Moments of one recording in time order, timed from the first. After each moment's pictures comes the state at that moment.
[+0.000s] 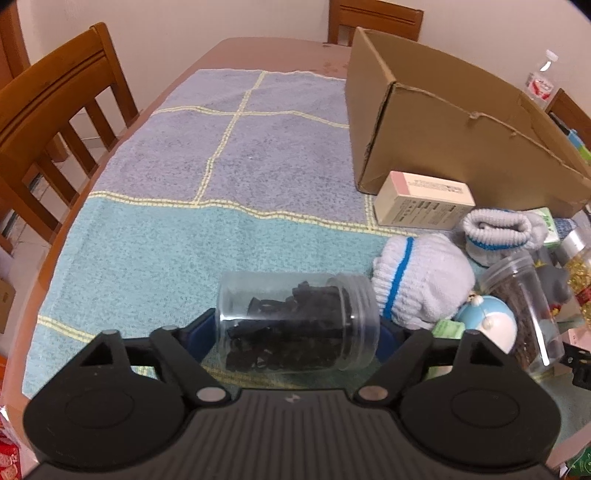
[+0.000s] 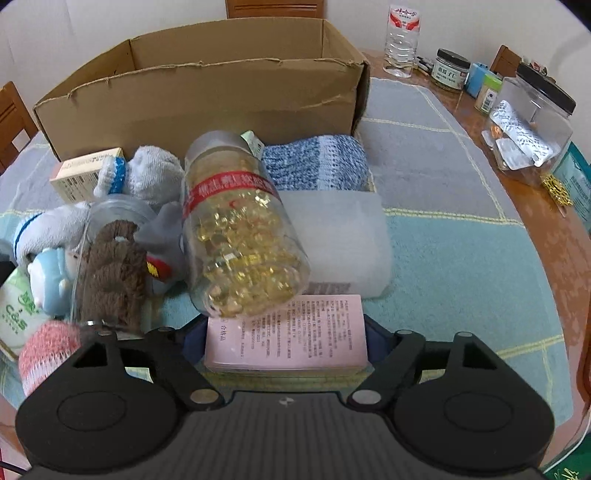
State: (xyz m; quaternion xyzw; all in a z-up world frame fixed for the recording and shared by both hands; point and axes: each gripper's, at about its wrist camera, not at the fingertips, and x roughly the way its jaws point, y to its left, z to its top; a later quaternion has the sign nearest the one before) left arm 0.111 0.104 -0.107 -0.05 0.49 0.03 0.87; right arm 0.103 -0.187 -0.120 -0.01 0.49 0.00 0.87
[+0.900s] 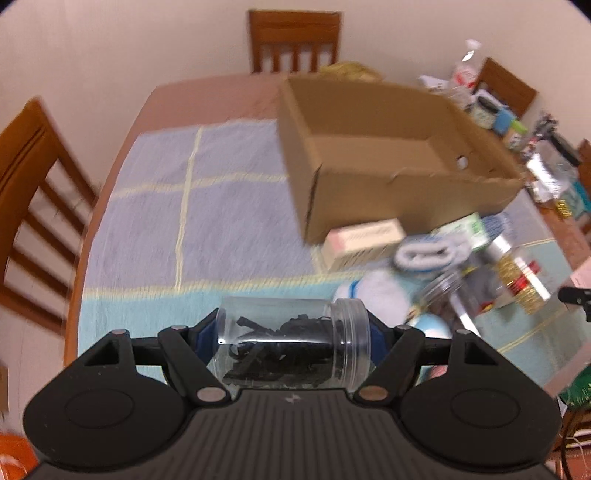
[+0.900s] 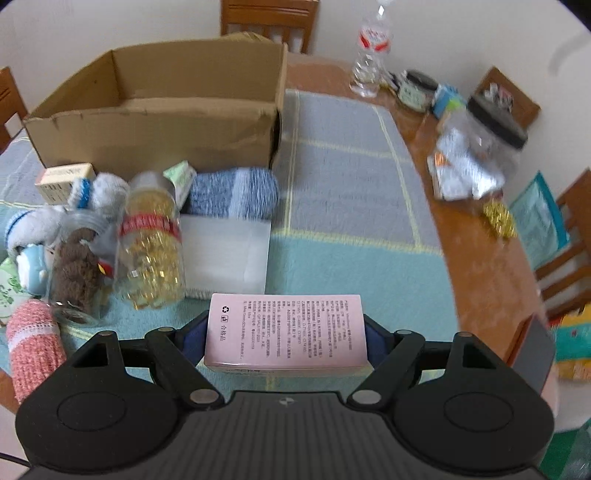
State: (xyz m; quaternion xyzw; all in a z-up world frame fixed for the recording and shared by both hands) left arm 0.127 0.103 -0.026 0.02 0.47 -0.09 0.88; right arm 0.106 -0.241 -0.052 -0.07 0.49 0.00 0.87
